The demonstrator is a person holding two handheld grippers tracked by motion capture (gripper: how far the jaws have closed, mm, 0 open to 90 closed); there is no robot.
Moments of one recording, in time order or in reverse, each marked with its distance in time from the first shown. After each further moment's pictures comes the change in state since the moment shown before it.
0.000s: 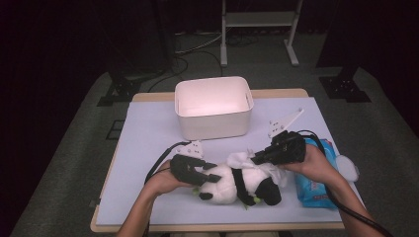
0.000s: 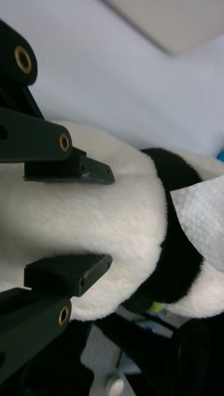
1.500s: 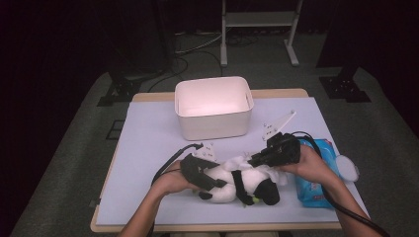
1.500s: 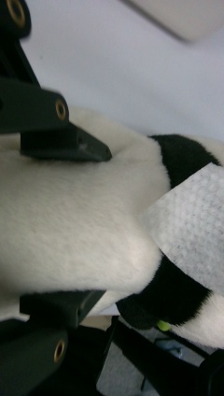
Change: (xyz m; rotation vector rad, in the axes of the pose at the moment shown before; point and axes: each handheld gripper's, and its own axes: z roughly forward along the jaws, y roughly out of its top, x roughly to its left) left arm -0.007 0.006 0.025 0.100 0.036 0.016; right arm -0.001 0.001 0.013 0.034 0.010 -0.010
